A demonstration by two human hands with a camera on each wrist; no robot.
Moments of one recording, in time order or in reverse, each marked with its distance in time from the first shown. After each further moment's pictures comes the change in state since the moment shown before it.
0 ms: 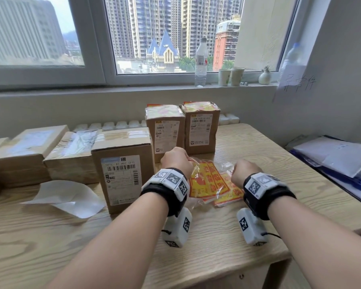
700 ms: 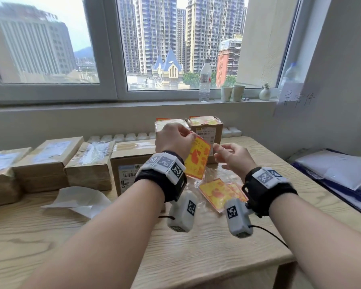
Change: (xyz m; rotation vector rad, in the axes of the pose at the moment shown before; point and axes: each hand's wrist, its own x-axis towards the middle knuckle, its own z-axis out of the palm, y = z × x) left_hand -0.023 0.036 -0.085 -0.269 0.300 0.206; right_hand -0.031 -0.041 -0.049 1.018 0.015 -0.239
